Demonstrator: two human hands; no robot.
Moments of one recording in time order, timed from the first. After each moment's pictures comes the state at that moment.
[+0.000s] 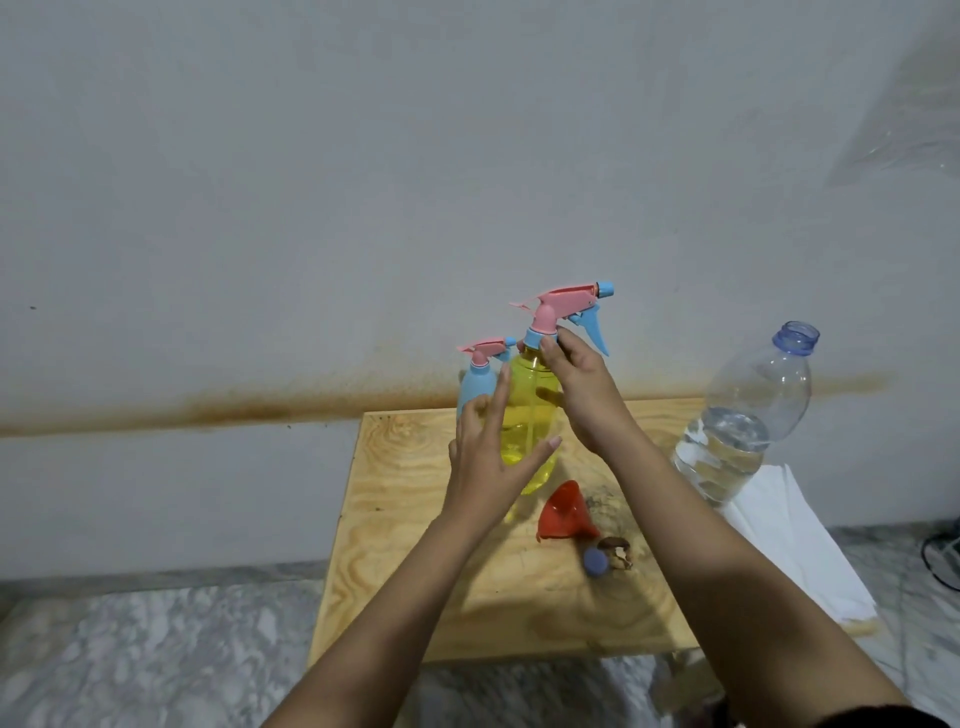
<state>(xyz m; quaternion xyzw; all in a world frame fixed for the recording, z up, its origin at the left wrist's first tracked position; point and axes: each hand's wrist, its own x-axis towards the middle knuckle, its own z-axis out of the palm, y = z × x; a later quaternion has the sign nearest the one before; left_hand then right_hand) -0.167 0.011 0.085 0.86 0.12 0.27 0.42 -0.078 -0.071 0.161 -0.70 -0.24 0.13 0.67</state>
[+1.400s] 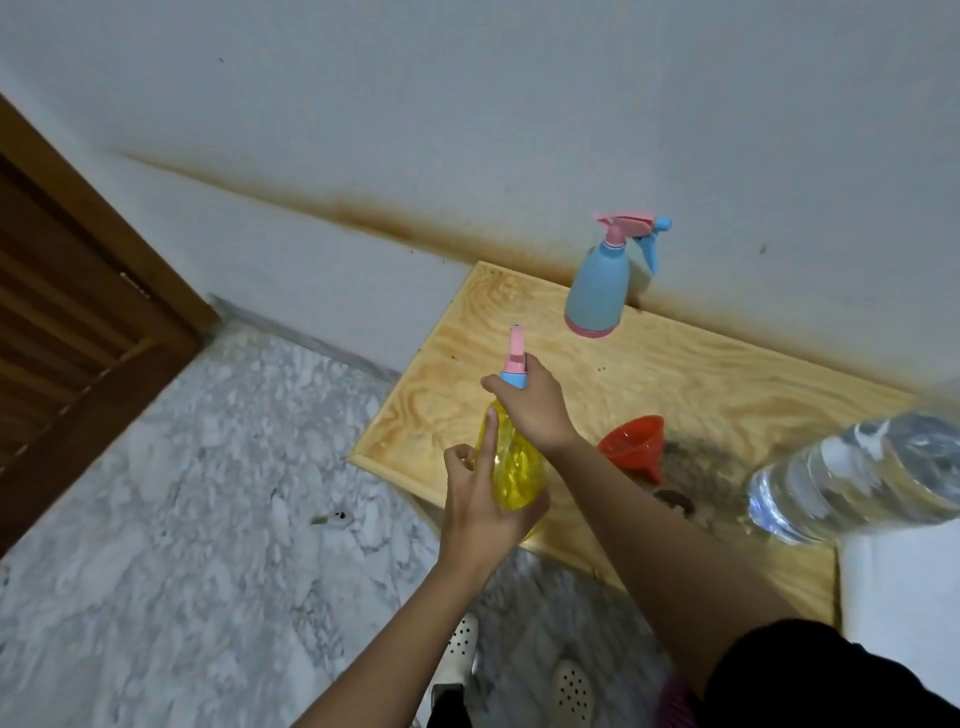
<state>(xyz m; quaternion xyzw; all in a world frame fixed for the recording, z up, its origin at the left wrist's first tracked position) -0.249 -0.060 -0.035 0.78 0.45 0.22 0.37 -0.118 -0.014 -0.010 -0.78 -0.33 0.33 0.42</state>
